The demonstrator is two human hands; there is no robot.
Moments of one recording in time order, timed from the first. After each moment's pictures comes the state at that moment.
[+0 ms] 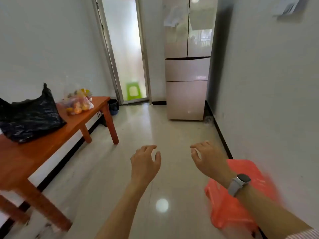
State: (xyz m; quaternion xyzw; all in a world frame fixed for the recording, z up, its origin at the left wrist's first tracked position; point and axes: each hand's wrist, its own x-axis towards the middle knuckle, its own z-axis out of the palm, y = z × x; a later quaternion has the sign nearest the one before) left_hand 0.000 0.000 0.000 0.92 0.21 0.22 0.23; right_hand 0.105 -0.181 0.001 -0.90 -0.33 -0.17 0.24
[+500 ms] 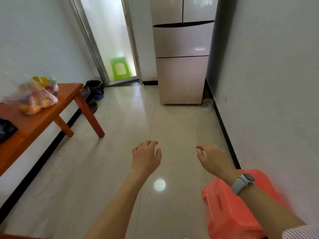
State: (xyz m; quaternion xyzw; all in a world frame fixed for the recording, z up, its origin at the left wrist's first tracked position) left_hand 0.326 0.075 -0.066 0.97 0.19 0.06 0.14; right_hand 0.422 -0.131 -0.084 -0.94 -0.26 0.02 0.22
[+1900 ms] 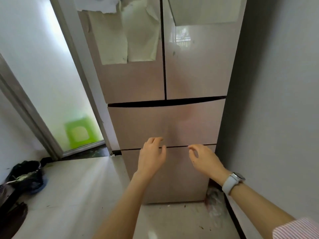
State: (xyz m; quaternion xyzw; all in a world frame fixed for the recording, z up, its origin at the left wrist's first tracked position) left_hand 1.377 0.377 0.023 0.94 0.08 0.19 0.27; right_hand 1.422 0.199 0.021 -0.93 -0.20 0.01 0.31
